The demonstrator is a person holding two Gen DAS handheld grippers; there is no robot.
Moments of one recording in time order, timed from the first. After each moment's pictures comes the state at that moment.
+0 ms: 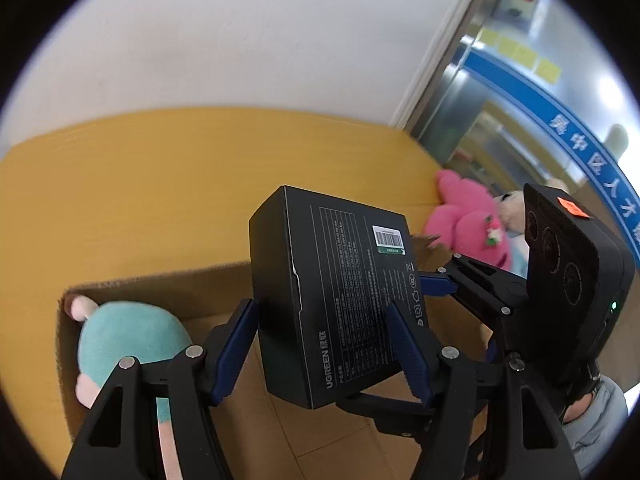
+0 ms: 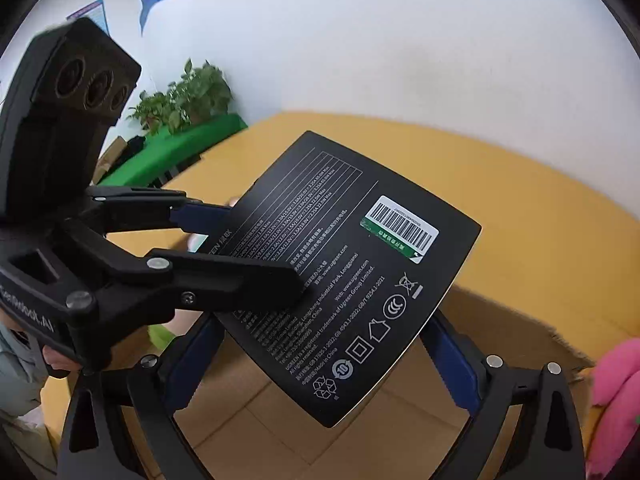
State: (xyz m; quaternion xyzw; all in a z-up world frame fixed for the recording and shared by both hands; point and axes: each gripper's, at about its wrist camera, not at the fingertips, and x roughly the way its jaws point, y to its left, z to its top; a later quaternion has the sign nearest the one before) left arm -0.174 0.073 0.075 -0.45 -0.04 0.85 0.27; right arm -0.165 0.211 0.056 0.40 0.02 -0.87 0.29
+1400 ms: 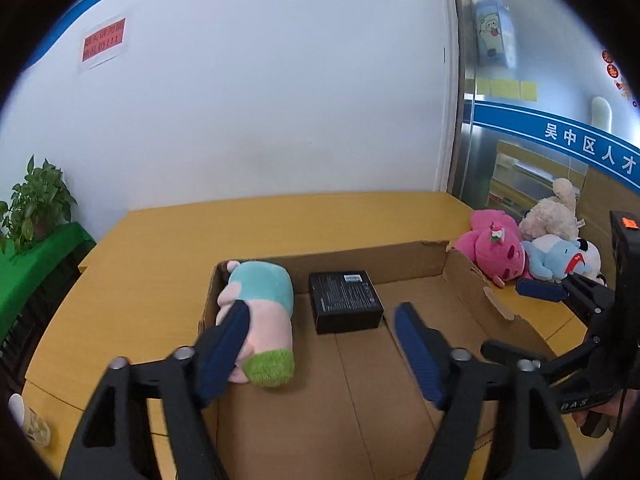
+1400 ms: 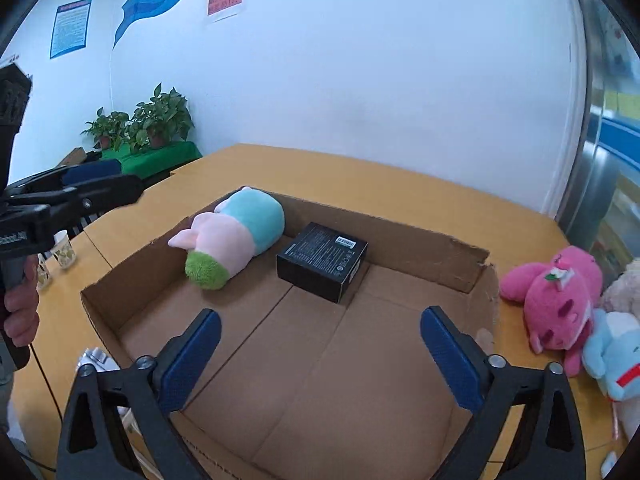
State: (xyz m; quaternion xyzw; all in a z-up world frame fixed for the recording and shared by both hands) left arm 0.042 0.018 0.125 -0.26 0.03 0.95 0.14; right arm 0.075 0.211 0.087 0.29 0.07 -0.94 0.13
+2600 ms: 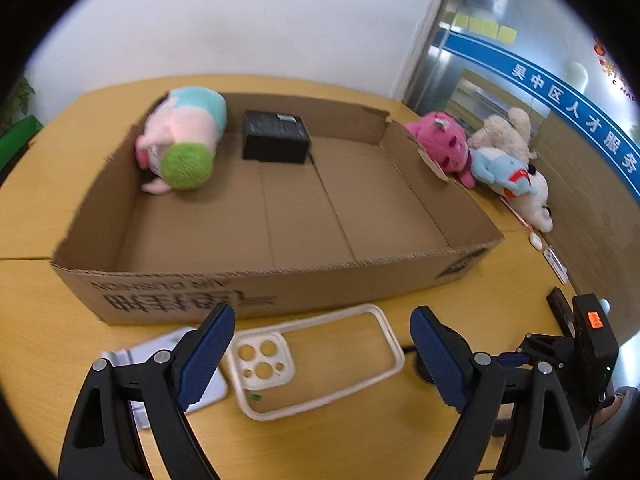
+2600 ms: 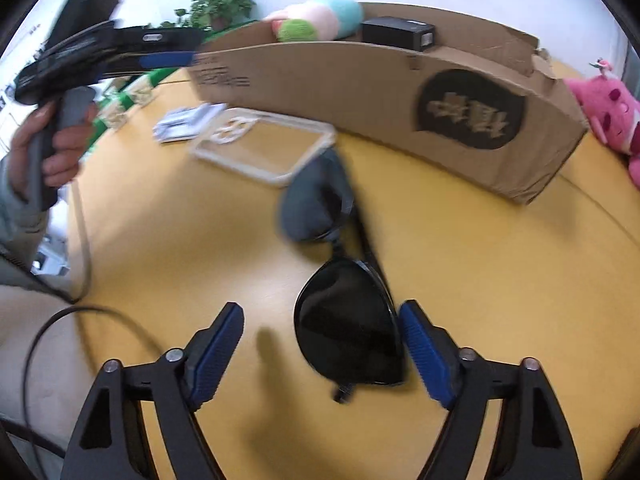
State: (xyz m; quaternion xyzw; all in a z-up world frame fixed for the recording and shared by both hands) left arm 0.131 0.039 0.025 -0.42 -0.04 0.88 0.23; right arm 0.258 0.247 -0.048 0.50 0.05 -0.82 0.26
